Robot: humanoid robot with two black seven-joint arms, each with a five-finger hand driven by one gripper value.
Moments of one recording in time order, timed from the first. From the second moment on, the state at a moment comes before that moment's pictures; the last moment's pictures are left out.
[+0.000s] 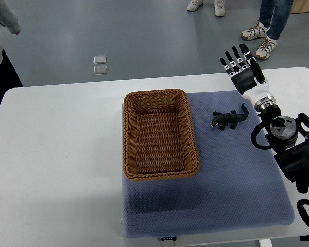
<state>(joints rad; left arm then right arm) -0.01 0.00 -0.10 -0.13 0.03 0.01 0.01 0.65 -0.11 1.14 0.60 0.18 0.41 0.12</state>
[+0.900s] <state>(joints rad) -0.01 0.00 -0.10 -0.13 0.03 0.01 0.01 0.84 -0.28 0.85 0.60 -0.45 0.48 0.06</state>
